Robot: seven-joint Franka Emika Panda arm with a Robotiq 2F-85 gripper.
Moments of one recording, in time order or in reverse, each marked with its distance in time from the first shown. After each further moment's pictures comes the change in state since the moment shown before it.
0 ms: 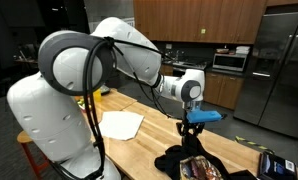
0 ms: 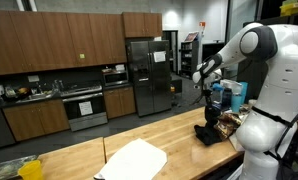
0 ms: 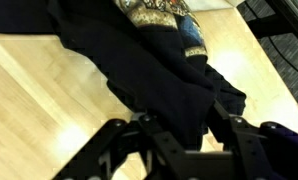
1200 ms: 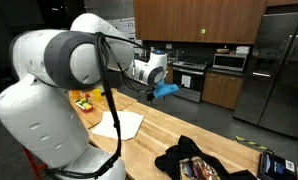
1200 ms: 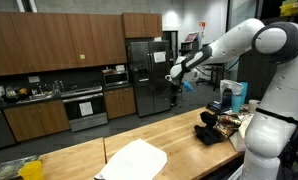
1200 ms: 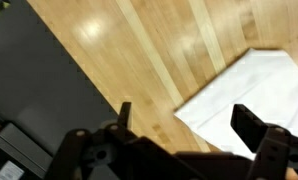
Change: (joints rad) arm 0.335 -0.077 0.125 -0.001 0.398 0.313 0.029
